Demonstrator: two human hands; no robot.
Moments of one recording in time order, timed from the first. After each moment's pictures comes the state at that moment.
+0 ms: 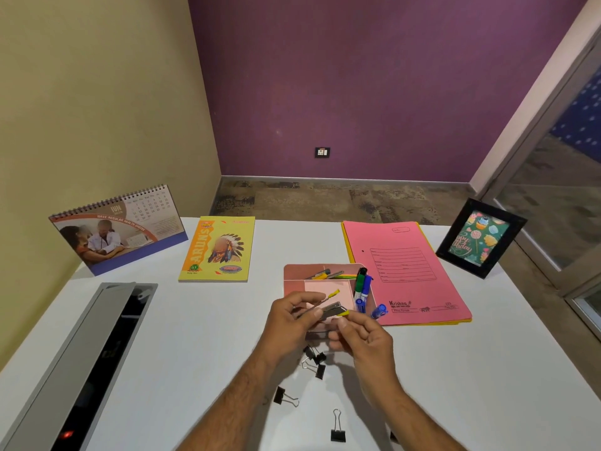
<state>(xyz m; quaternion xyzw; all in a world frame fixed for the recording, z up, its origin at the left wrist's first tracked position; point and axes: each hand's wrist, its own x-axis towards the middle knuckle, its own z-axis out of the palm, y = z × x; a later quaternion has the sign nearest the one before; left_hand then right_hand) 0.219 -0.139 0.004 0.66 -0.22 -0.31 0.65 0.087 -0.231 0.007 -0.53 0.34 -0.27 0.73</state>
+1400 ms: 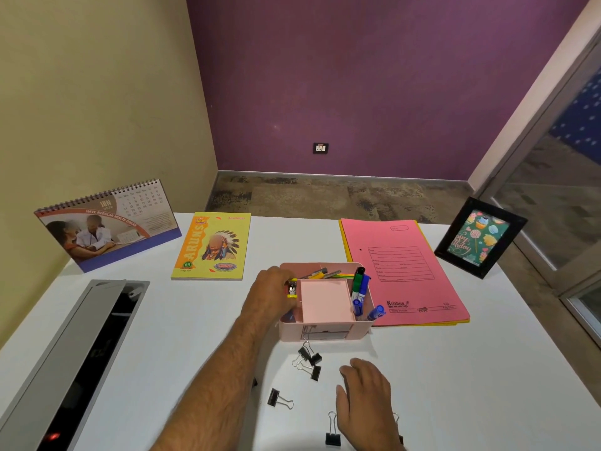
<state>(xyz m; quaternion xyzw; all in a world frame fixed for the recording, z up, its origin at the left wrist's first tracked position) 0.281 -0.162 0.011 0.89 -0.35 -0.14 0.26 0.027 -0.231 -0.111 -0.94 0.31 -0.07 0.13</state>
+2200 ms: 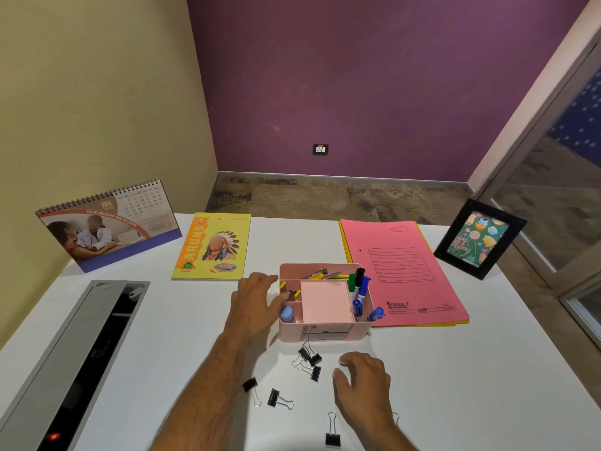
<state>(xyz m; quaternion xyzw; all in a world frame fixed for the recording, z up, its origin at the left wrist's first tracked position) 0.287 -0.128 -0.020 0.89 -0.32 -0.09 0.31 0.053 -0.231 -0.083 -0.85 0.42 -0.11 0.30</state>
